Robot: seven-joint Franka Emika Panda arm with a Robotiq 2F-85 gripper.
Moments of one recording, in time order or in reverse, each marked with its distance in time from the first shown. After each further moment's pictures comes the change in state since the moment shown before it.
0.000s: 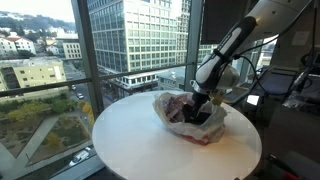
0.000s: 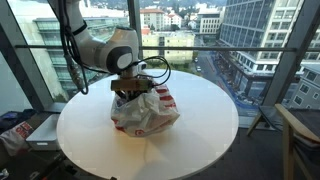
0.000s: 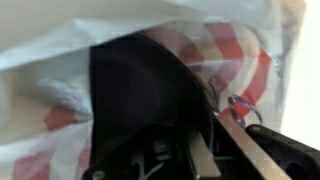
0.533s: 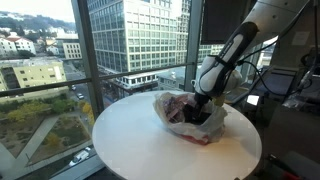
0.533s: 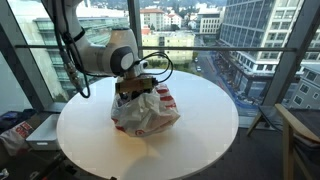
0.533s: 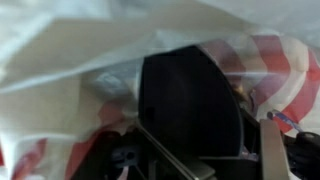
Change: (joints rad) arm 0.235 0.010 -0.270 -0.014 -0.164 0.103 0.087
